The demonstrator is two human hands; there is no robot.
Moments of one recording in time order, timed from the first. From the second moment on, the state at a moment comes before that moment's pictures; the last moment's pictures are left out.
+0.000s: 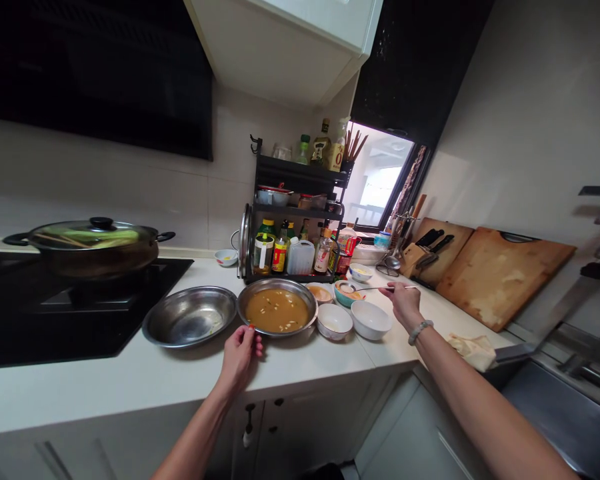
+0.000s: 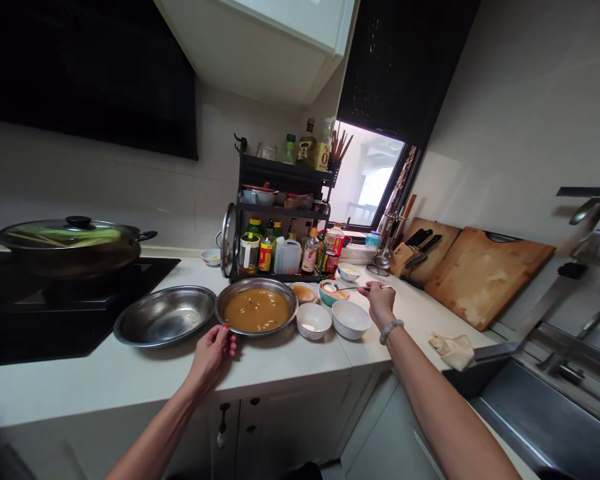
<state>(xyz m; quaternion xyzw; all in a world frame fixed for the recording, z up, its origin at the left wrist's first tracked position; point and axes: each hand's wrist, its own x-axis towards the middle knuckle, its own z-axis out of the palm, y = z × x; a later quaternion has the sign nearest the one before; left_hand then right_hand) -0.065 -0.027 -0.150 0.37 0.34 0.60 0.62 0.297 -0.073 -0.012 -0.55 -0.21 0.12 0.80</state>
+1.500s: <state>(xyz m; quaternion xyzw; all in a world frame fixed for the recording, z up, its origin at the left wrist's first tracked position) -0.065 -0.024 -0.155 0.38 0.33 0.59 0.63 0.300 -0.050 -0.053 -0.70 -0.47 0.01 0.53</state>
